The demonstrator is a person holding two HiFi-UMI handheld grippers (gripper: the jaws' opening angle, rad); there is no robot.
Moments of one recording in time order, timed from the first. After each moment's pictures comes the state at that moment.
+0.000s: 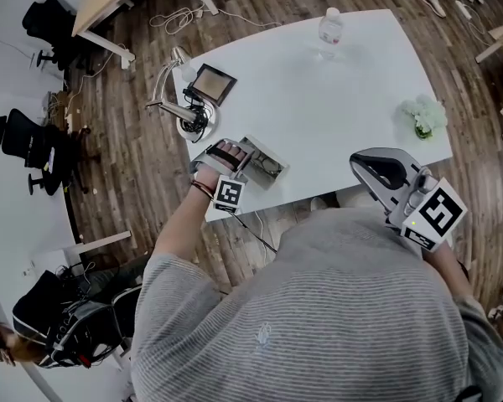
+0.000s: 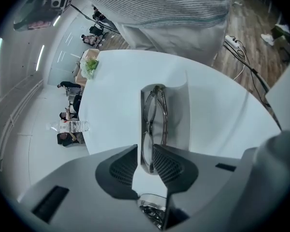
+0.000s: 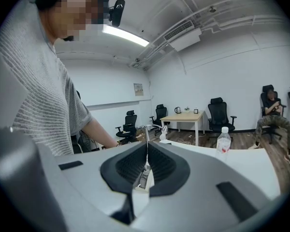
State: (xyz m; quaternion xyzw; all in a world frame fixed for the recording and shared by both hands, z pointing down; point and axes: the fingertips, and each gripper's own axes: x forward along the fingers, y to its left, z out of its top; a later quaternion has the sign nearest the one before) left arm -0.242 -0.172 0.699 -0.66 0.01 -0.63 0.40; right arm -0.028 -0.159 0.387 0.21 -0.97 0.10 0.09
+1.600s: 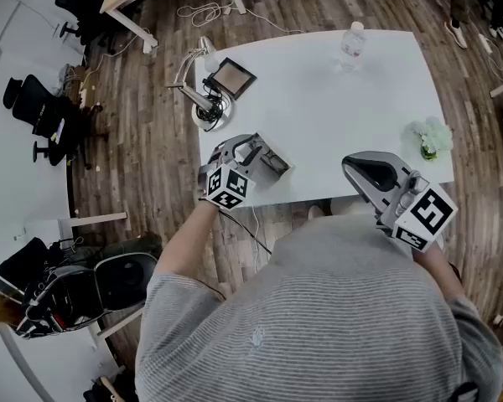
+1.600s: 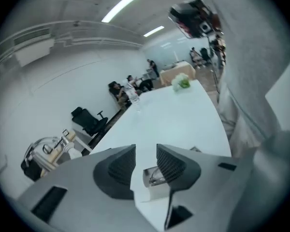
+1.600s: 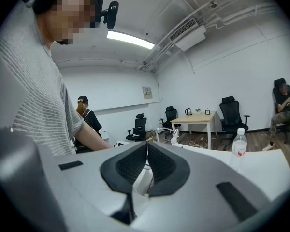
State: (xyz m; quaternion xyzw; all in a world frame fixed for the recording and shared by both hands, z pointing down) left arm -0.236 -0.183 0.603 -0.81 0.40 -0.42 0.05; right arm -0.043 -0.146 0.381 0.15 -0.98 0.10 0.07
